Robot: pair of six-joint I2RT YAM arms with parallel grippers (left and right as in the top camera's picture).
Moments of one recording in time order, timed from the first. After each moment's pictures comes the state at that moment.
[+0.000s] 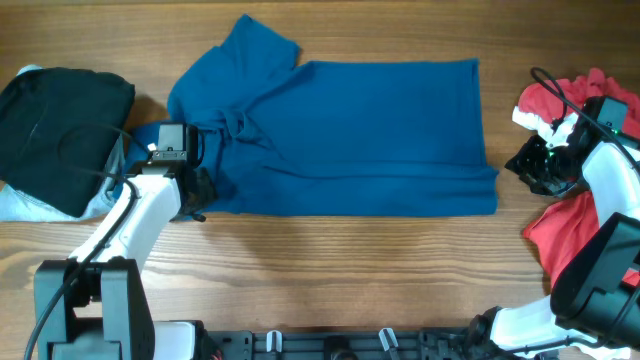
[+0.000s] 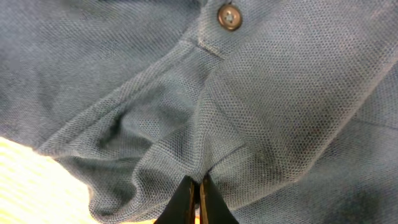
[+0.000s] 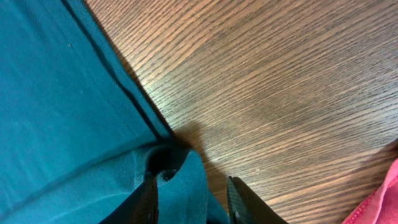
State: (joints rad) left arm -0.02 1.55 0.82 -0.65 -0.18 -0.45; right arm -0.44 1.70 1.11 -0.79 -0.25 0.21
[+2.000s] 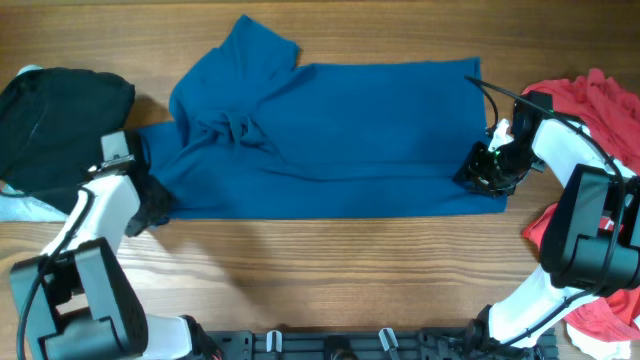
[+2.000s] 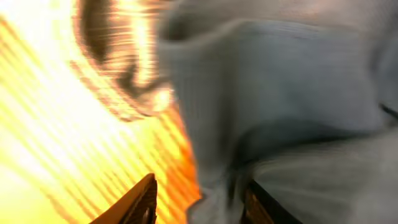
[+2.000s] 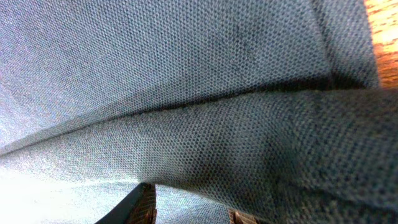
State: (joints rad) left arm 0.28 1.61 0.83 -0.65 -0.26 -0.51; right arm -0.23 1.92 1.15 -0.87 -0.30 0.21
